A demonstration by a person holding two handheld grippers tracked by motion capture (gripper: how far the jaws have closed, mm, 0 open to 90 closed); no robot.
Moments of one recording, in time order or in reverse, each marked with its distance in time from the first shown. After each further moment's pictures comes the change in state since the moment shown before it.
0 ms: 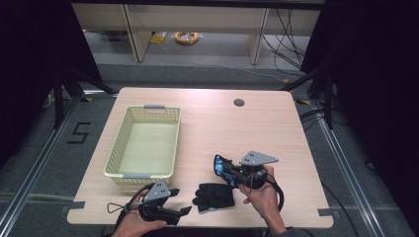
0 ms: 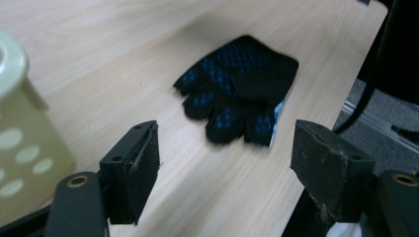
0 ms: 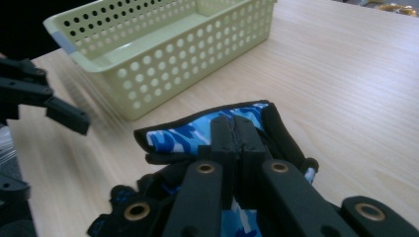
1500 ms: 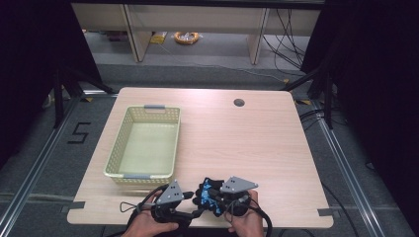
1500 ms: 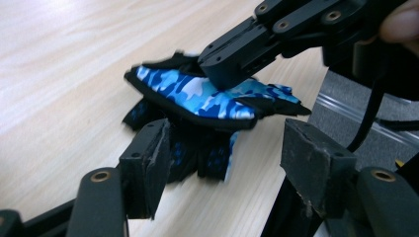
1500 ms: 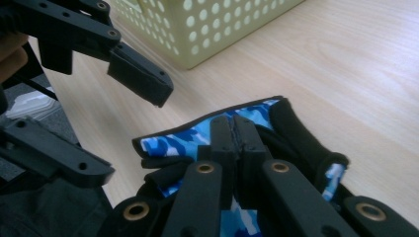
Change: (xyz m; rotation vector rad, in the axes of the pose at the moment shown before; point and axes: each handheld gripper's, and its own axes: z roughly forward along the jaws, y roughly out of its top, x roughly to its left) left arm -0.018 0.009 0.014 0.006 -0.060 0.087; right arm 0.058 -0.035 0.016 0.104 0.039 -0.031
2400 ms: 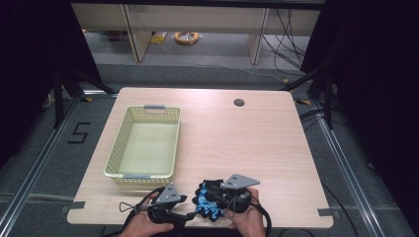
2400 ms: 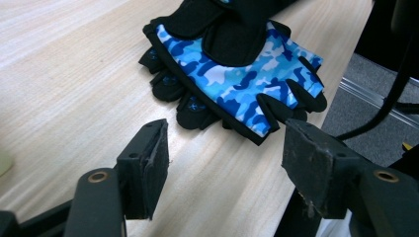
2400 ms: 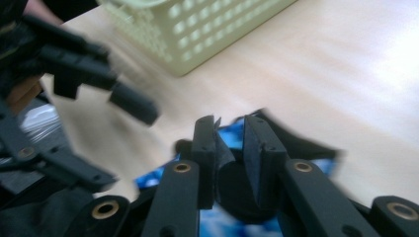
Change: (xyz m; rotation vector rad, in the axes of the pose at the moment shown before) left arm 0.011 -0.021 0.006 0.091 0.021 -0.049; right arm -0.014 -0.001 0.002 -0.024 0.024 0.077
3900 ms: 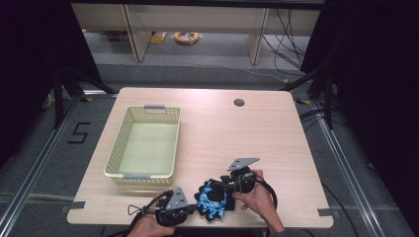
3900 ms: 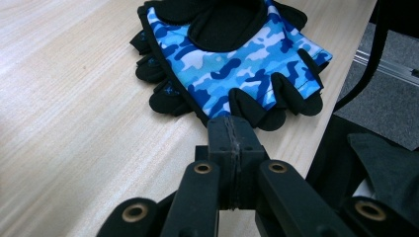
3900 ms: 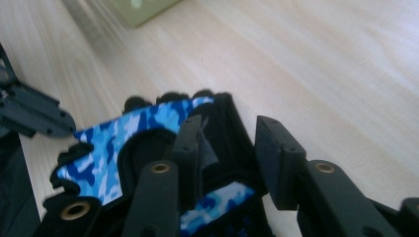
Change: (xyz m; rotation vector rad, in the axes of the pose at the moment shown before) left arm -0.011 0.003 0.011 0.052 0.053 0.107; right arm -0.054 0.014 0.018 0.212 0.024 -0.068
